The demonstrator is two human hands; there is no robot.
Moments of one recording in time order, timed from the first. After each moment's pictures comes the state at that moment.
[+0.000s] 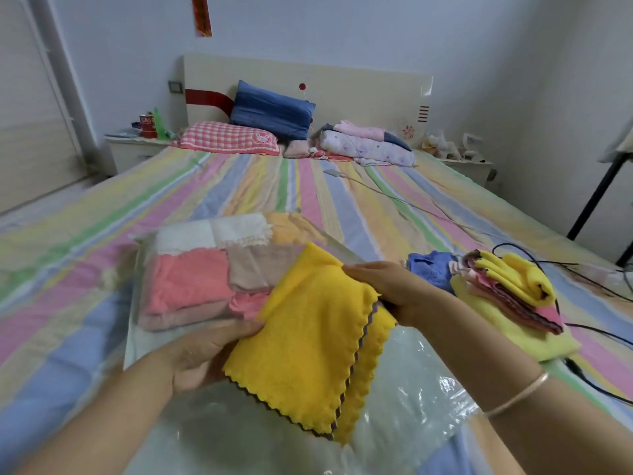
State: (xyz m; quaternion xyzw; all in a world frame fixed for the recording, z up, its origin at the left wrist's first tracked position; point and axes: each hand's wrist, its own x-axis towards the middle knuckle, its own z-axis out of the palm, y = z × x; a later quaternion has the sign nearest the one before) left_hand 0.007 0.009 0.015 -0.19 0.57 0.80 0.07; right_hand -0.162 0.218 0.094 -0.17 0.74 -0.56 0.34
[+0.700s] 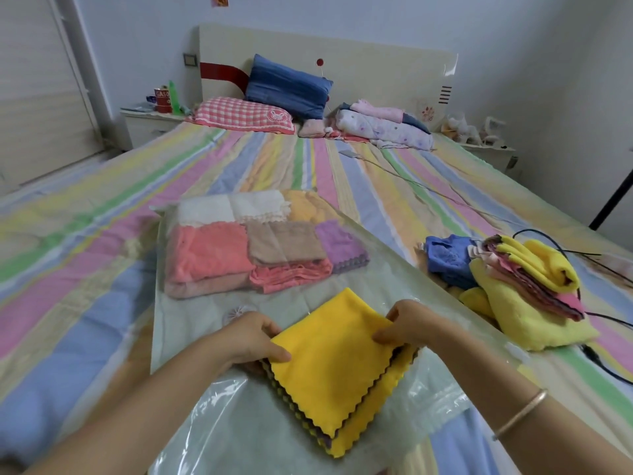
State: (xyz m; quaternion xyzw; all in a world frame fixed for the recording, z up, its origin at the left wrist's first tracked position) left_hand 0.000 0.026 -0.021 -0.31 0.80 0.51 0.09; right_hand -0.164 0.236 0.018 -0.21 0.94 -0.12 0.23
